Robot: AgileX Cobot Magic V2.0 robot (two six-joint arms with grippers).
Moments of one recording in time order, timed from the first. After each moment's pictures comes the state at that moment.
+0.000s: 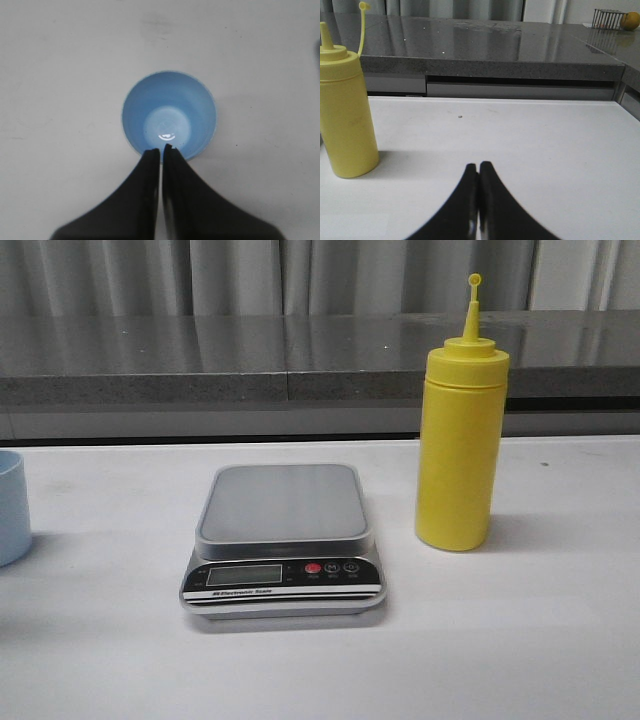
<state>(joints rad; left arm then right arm) -0.06 1.34 -0.90 -0.01 0.60 -0.06 -0.01 -0.01 0.03 -0.14 0.13 0.16</state>
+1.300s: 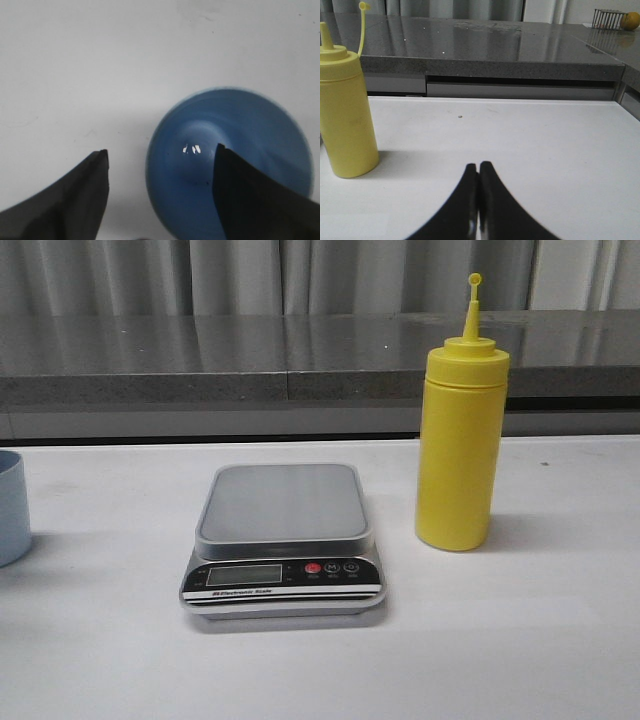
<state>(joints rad) 0.00 1.64 -0.96 -0.01 0.47 -0.14 -0.01 -0.01 0.03 -0.14 0.13 0.16</state>
